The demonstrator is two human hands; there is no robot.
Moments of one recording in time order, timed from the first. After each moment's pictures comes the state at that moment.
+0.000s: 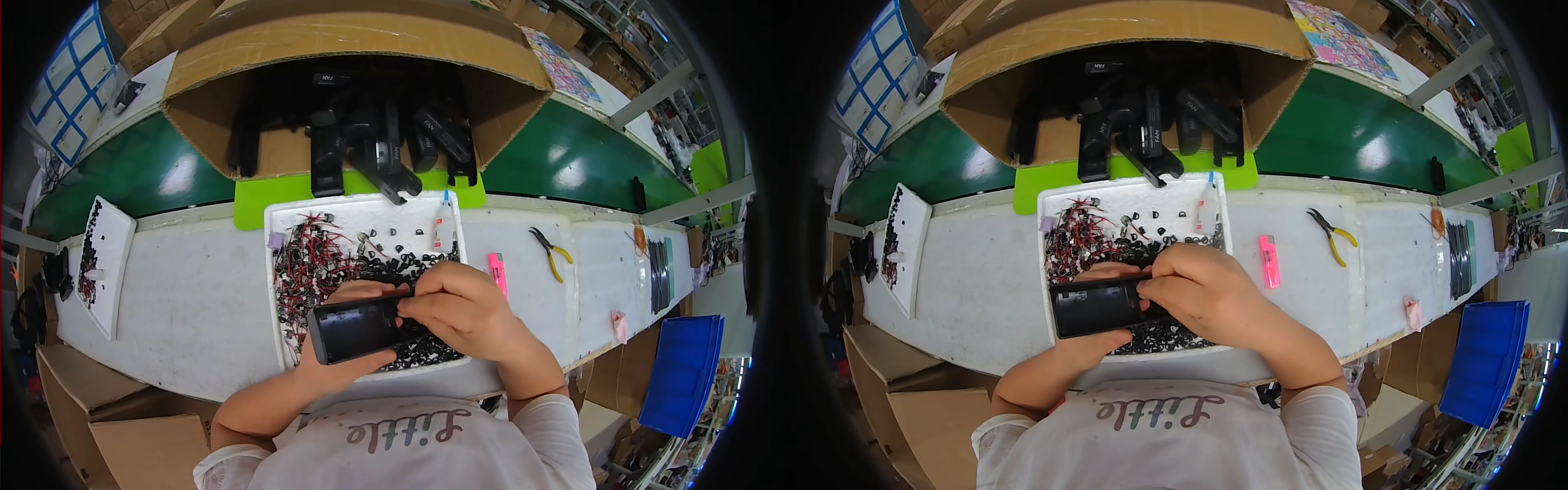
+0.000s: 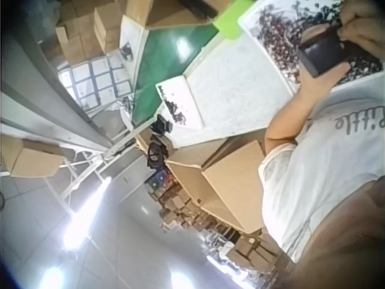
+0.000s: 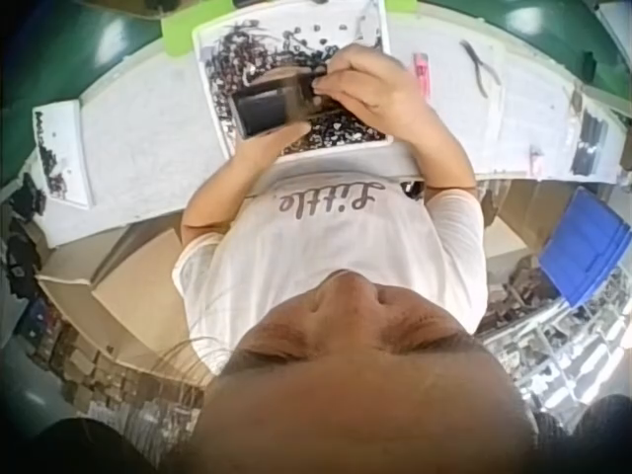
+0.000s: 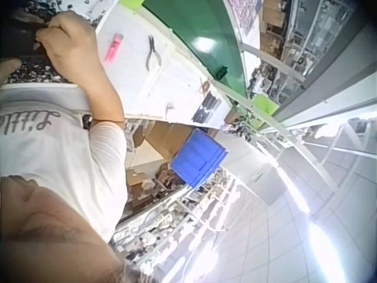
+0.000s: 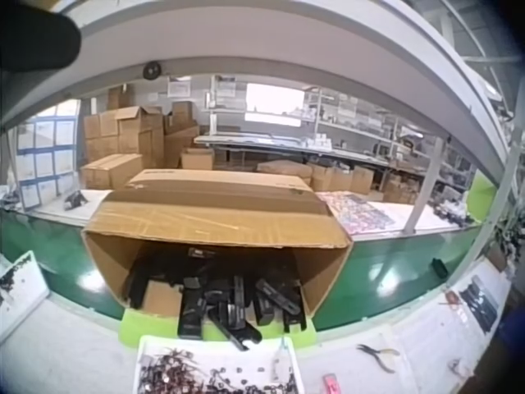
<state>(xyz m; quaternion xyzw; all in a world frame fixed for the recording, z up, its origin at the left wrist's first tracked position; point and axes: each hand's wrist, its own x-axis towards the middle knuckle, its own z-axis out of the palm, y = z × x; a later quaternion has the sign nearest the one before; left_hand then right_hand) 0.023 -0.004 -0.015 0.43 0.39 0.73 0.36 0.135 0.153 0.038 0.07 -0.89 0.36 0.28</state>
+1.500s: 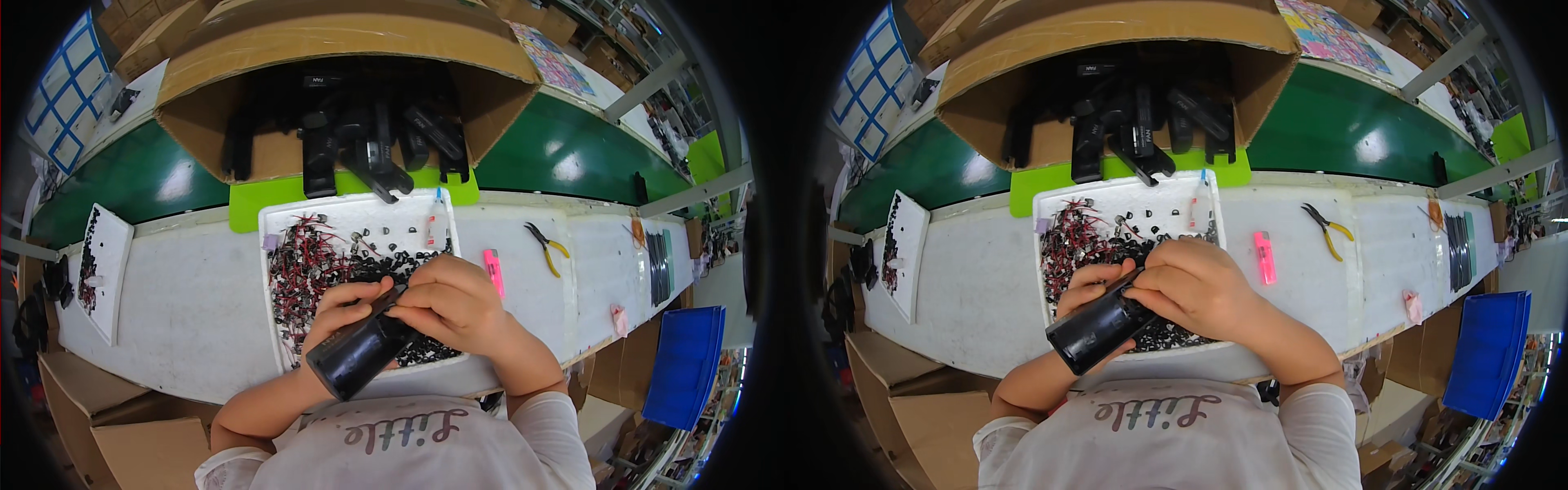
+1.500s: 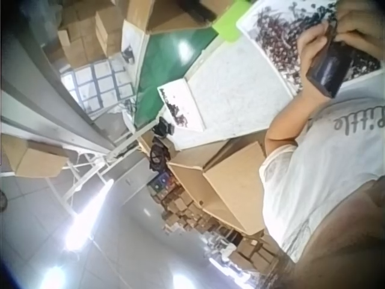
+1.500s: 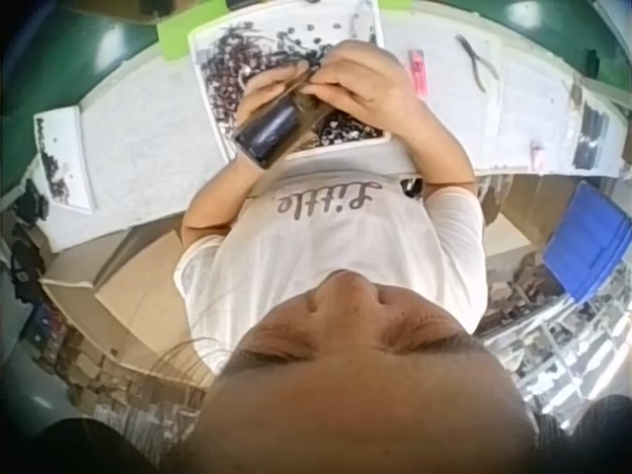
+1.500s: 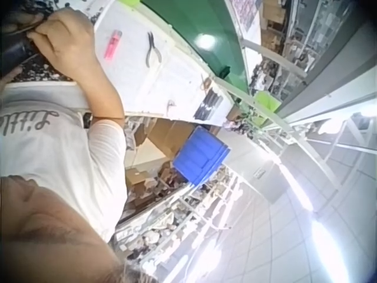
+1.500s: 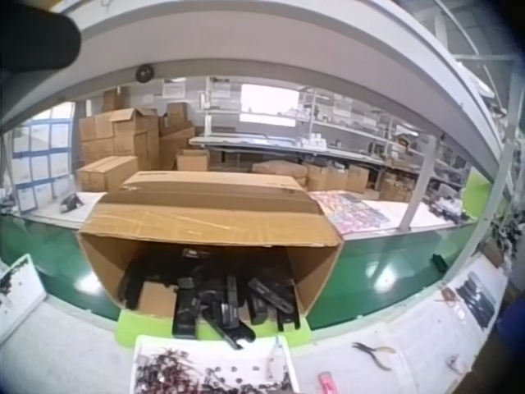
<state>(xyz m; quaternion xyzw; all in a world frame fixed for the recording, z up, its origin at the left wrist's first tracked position) 0.029 -0.002 -0.020 0.51 0.40 0.72 0.23 0.132 0.151 0.035 0.06 -0.88 0.34 0.34</state>
